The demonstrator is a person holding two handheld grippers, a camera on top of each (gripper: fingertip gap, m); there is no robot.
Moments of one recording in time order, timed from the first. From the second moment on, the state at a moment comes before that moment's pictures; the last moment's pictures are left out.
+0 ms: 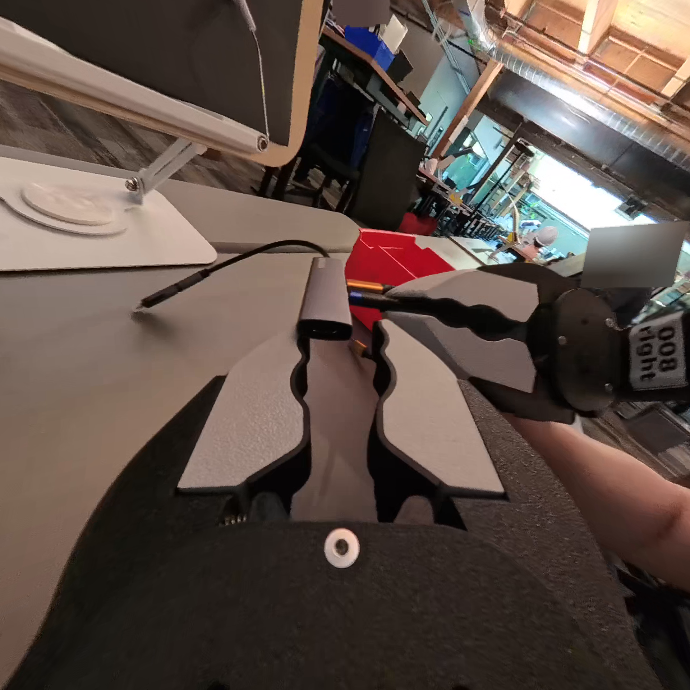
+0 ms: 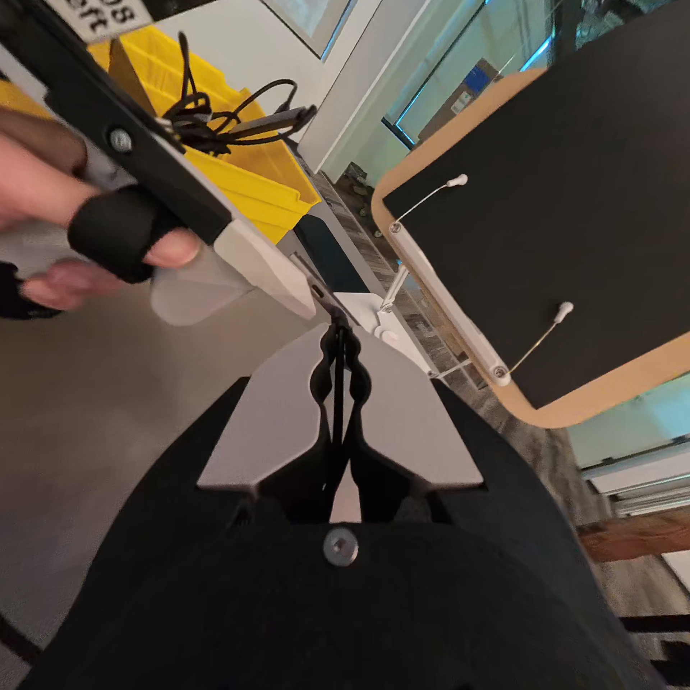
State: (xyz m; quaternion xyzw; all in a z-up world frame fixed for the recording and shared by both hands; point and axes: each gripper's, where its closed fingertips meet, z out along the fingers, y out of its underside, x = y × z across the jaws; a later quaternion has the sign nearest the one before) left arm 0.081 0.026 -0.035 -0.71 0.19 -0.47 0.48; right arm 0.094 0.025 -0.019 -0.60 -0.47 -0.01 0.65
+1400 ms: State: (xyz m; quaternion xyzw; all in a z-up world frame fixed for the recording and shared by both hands) left arm 0.069 0.024 -0.069 -0.73 0.33 -0.25 0.54; right arm 0.074 0.026 -0.071 -0.67 -0.45 0.13 0.58
